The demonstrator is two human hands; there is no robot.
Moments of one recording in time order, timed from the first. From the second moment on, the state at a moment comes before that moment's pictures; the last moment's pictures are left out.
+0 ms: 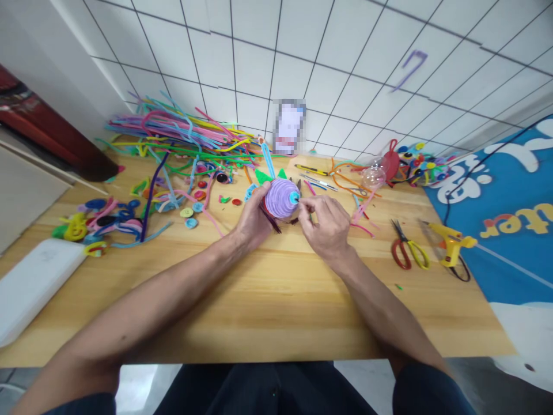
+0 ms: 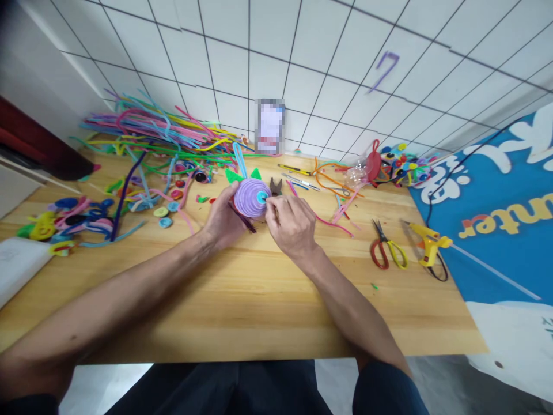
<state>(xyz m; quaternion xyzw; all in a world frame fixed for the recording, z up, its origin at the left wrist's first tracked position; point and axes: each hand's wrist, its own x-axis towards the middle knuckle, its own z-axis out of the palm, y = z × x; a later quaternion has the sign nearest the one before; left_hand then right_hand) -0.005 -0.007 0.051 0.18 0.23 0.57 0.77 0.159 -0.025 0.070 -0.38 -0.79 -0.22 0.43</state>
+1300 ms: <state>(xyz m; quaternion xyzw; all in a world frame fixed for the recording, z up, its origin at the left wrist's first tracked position) -0.001 -0.009 0.055 0.18 0.24 0.60 0.74 0.168 -0.019 0.077 -0.42 -0.80 0.01 0.43</state>
